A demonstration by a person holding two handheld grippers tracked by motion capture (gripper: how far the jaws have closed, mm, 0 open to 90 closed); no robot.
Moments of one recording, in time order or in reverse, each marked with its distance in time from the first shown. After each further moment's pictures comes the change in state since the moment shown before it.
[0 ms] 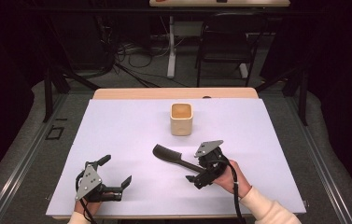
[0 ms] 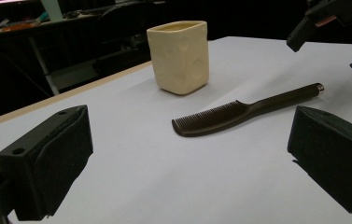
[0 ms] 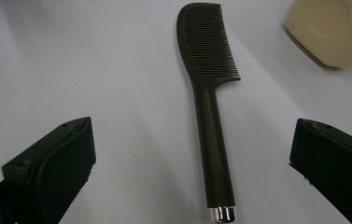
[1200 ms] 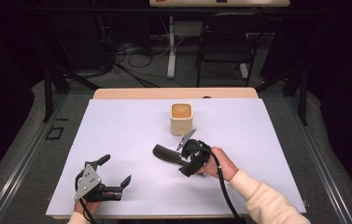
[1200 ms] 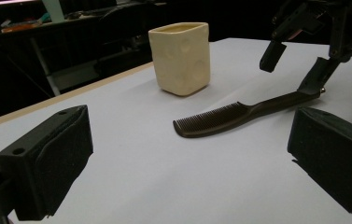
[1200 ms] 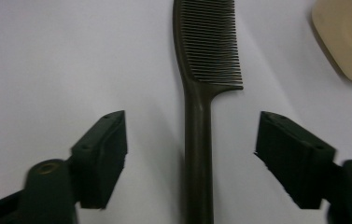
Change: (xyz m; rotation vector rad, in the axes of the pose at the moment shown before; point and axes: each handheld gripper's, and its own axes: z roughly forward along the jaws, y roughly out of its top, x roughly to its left) left arm 0.000 0.000 0.000 0.004 0.000 -0.004; right arm -0.007 0.044 0.037 0.243 0.007 -0.080
